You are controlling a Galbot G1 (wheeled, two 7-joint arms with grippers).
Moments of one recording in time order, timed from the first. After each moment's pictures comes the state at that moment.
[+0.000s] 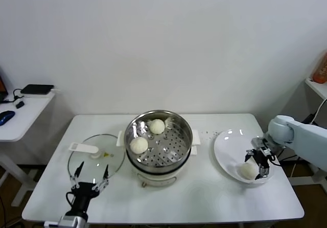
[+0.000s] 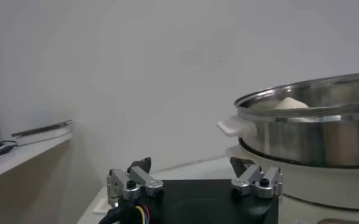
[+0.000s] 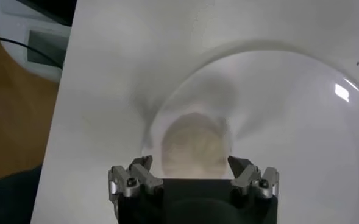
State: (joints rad) left arm 1.69 -1.51 -0.70 -2.04 0.08 -0.08 0.10; right arm 0.20 0.58 -1.23 1.21 0.10 -0.03 -1.09
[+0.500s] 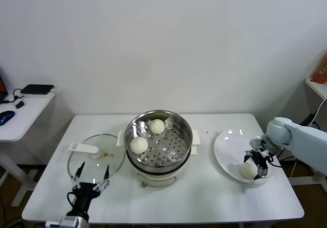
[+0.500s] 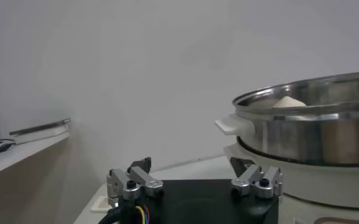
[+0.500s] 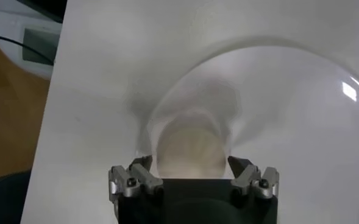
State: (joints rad) left arm 1.68 -1.51 -0.69 -2.03 0.08 -0.08 0.10; right arm 0.16 0.60 -1.18 1.18 0.08 -0.02 -1.09
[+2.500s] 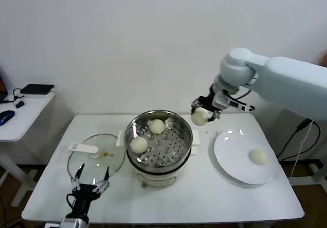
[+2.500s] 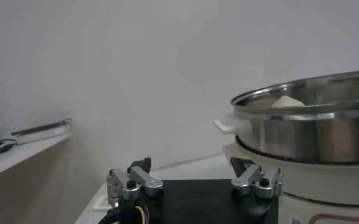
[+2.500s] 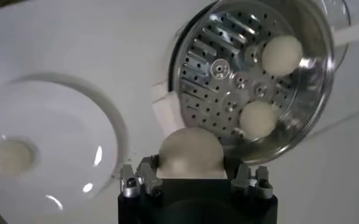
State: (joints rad) left arm 1.71 -1.52 -0.69 -2.06 0.10 -0.07 0.10; right arm 0.74 0.89 -1.24 1.56 -0.12 0.39 -1.16
